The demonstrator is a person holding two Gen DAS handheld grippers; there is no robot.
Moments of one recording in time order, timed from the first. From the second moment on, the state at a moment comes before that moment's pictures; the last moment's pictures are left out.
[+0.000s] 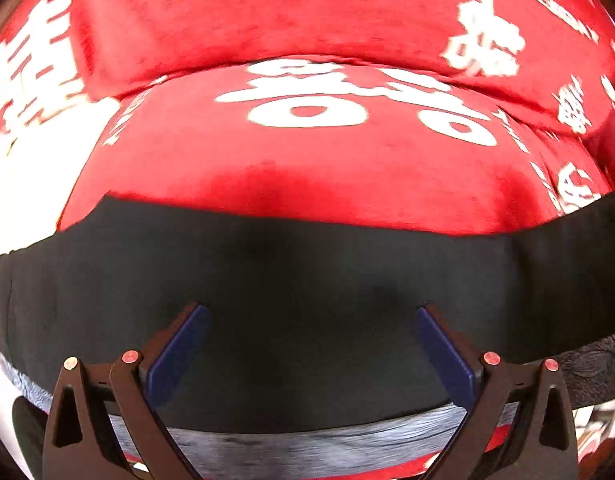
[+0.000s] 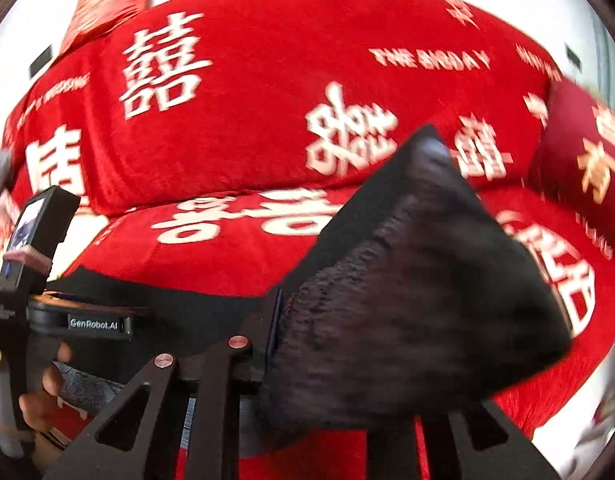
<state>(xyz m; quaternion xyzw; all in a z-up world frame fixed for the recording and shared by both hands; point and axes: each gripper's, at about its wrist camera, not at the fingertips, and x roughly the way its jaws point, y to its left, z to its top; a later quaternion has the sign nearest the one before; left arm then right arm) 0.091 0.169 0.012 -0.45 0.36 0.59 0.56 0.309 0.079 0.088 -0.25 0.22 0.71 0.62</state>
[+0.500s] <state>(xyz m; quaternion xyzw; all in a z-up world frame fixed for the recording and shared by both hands) -0.060 0.120 -0.001 -0.48 0.31 0.64 0.50 0.101 0.061 0.001 -0.45 0.05 0.70 0.55</state>
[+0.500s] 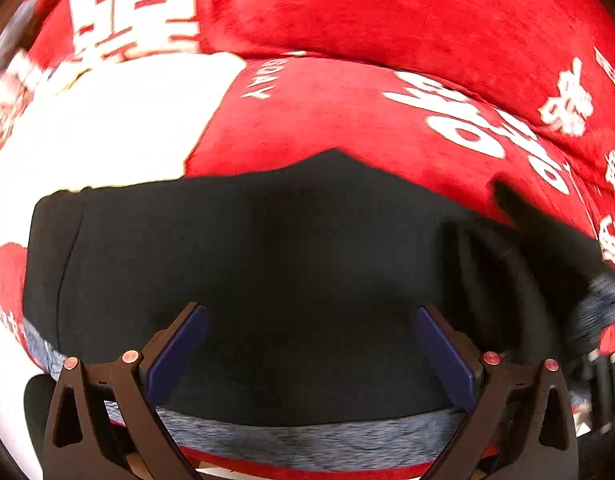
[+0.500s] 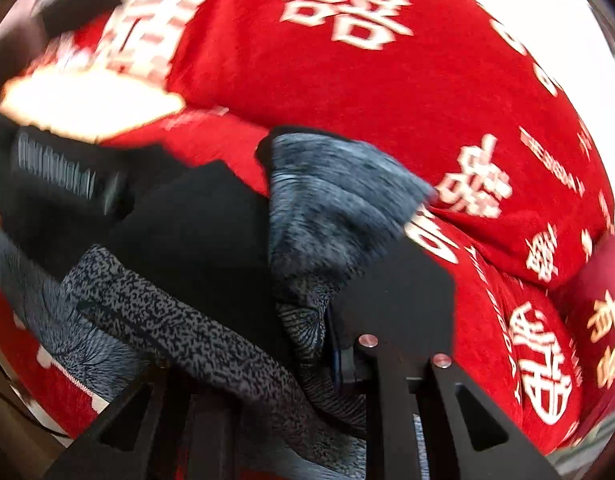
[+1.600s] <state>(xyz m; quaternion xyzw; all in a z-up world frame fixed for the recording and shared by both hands) -0.004 0.127 -0.006 -0.44 0.38 0.59 0.56 0.218 0.055 0.045 -0.37 0.25 0.66 0.61</state>
